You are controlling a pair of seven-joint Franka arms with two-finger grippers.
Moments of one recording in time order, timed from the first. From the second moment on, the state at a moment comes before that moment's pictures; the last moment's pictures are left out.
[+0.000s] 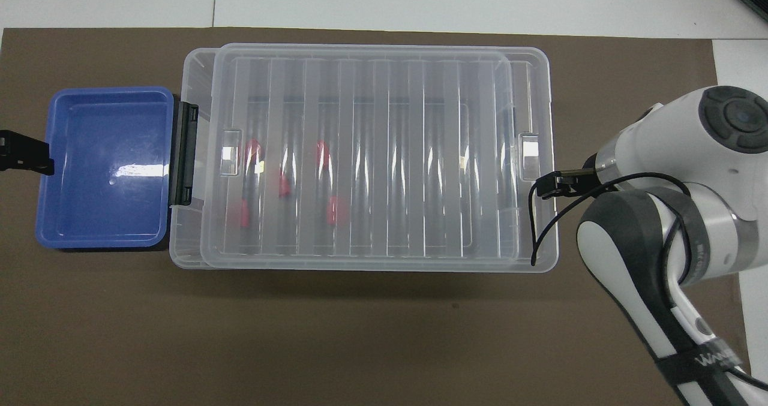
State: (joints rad) left arm 0.05 0.01 -0.02 -1.57 0.06 1.55 -0.06; right arm 0.08 0.03 0.05 -1.94 -0.01 1.91 0.15
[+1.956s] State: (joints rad) left arm -0.34 0.29 -0.07 -1.86 0.16 2.21 -0.86; right arm -0.18 0.03 0.05 -1.94 -0.03 1.92 -0.32
